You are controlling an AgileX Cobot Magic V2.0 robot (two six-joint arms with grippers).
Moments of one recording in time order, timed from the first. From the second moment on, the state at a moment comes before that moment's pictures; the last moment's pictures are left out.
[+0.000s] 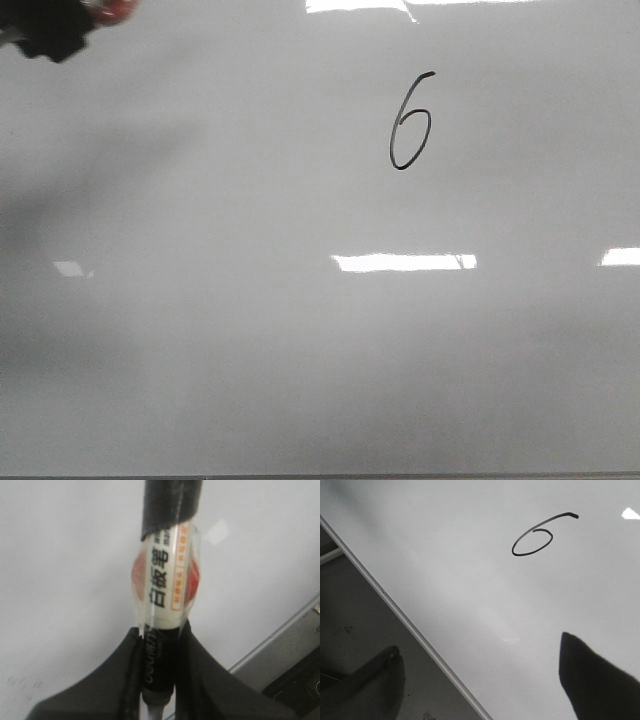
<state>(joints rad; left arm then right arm) -0.42 1.30 -1.20 0.15 0.91 0.18 0.36 0.84 -0.86 0.28 0.77 -0.58</state>
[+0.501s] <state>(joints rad) 0.04 1.30 -0.94 -0.05 0.54 0.10 0.36 0.84 -0.86 0.28 0.77 -0.58</state>
